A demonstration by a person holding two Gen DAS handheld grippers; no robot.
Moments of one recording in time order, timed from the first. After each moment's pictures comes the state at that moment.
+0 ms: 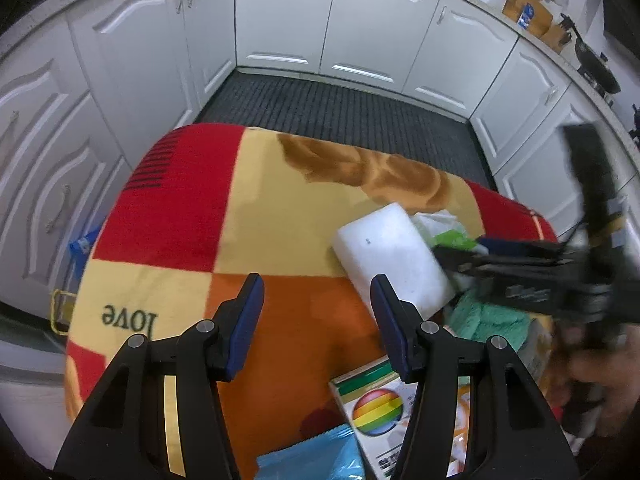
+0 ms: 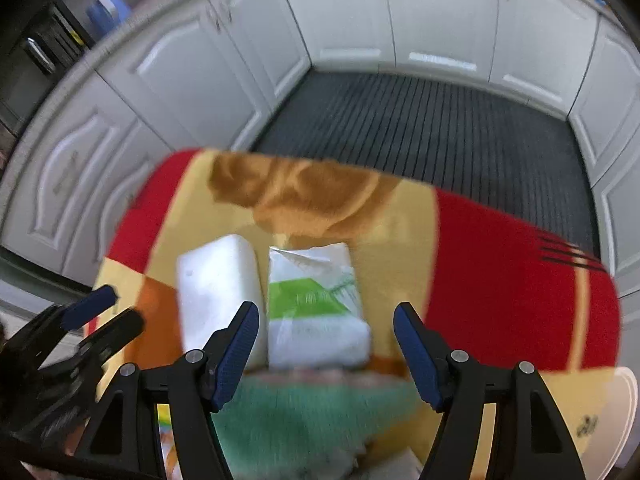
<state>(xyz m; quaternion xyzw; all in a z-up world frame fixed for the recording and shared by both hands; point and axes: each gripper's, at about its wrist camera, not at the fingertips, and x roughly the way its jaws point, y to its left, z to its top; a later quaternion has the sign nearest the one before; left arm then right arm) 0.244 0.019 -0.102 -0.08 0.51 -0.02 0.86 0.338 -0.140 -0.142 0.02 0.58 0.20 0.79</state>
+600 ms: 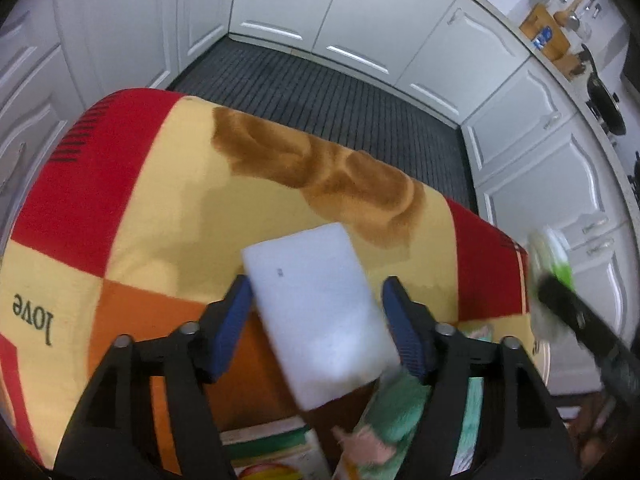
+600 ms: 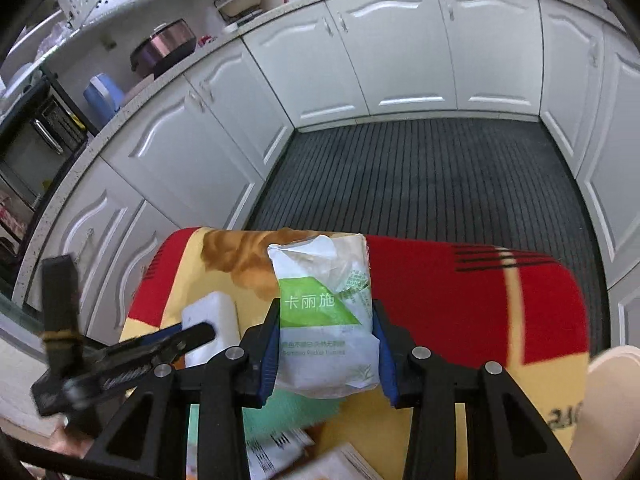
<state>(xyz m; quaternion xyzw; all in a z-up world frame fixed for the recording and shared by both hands) 0.296 -0.021 -0.133 -0.17 0.54 -0.03 0.83 0.300 -0.242 -0.087 0.12 0.48 0.18 0.85</state>
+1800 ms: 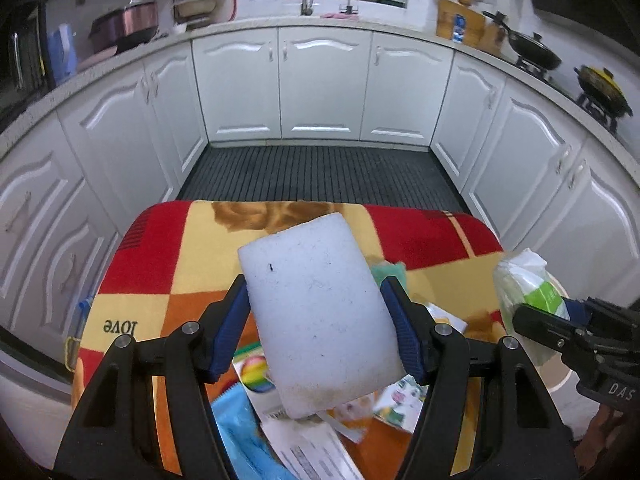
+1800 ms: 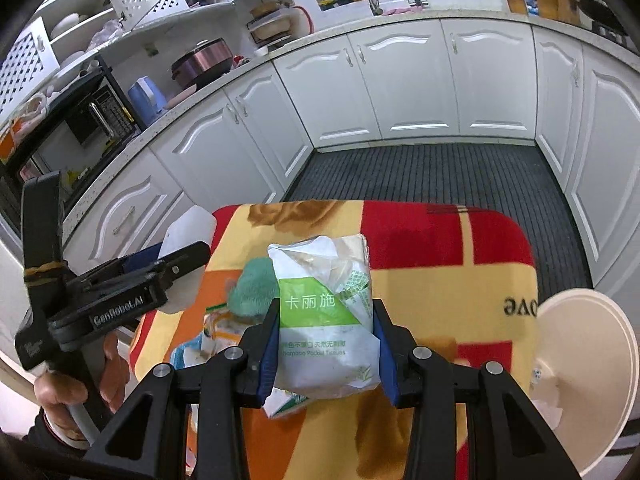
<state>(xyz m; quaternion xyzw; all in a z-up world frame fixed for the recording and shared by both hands) 0.166 -0.069 -0.037 0.00 0.40 -0.06 0.92 0.165 -0.262 -0.051 0.11 0.42 0.20 0.88</state>
